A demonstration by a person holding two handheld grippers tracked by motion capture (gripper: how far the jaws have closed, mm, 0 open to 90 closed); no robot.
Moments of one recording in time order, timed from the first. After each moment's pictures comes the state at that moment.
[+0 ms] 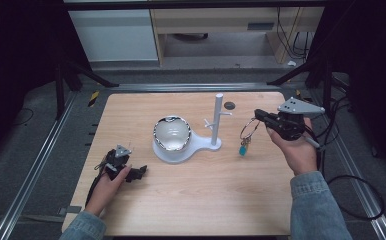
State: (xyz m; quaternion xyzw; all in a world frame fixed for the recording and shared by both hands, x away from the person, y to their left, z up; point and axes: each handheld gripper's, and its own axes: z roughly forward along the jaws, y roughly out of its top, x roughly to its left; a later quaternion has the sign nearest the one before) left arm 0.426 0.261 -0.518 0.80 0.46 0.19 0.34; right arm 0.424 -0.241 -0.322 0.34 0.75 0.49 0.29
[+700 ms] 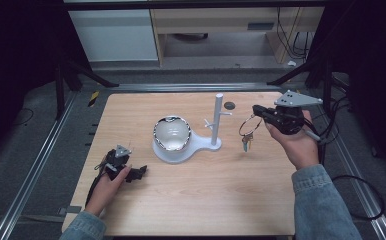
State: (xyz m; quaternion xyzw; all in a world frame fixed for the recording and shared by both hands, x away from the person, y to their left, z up) left arm 0.426 0.261 -0.518 0.80 0.46 0.19 0.34; right arm 0.428 -0.232 -0.301 0.33 0.77 0.47 0.29
